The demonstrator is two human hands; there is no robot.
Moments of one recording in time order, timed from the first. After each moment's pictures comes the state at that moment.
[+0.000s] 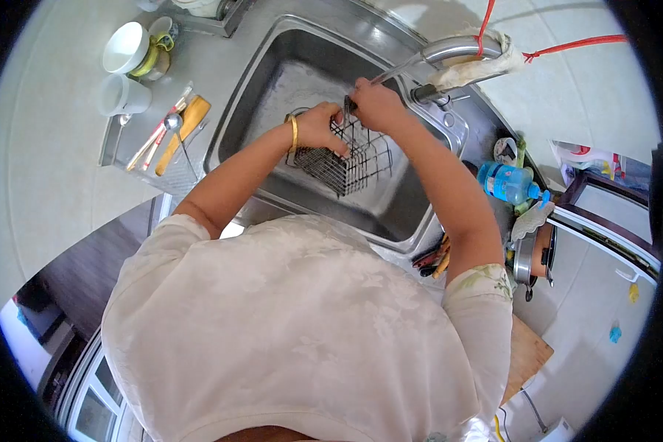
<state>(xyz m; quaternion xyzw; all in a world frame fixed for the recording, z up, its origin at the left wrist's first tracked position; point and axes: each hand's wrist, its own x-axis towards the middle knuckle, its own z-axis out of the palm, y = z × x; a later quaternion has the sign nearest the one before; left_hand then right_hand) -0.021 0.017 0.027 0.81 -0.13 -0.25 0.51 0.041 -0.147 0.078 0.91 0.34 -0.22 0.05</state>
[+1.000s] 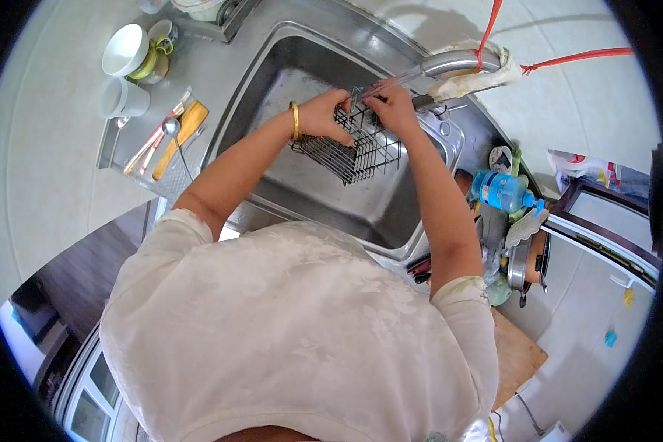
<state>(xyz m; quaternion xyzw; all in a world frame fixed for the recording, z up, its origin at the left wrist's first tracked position) 0.014 0.015 0.032 0.77 -0.20 -0.18 0.57 0.063 -0.194 0.043 0.91 0.23 -0.07 -0.34</state>
